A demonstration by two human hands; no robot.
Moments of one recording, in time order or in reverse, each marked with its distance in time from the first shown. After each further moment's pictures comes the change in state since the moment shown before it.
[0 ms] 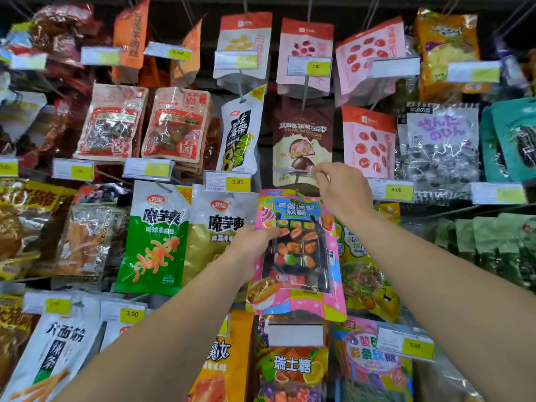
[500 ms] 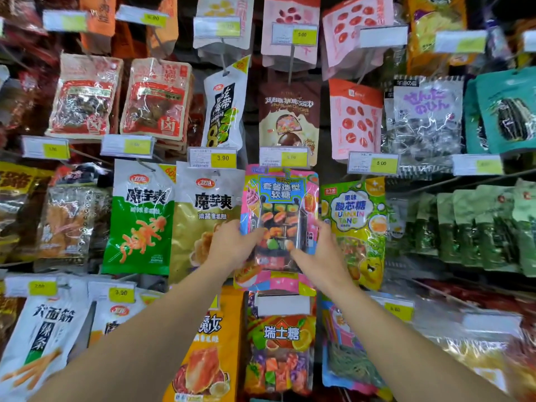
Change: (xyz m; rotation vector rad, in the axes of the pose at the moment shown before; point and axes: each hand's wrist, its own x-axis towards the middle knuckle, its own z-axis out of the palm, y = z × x) left_hand -0.006 -0.037 -0.015 0.601 0.155 0.226; right_hand -0.153 0.014 0.039 0.436 -0.304 0.426
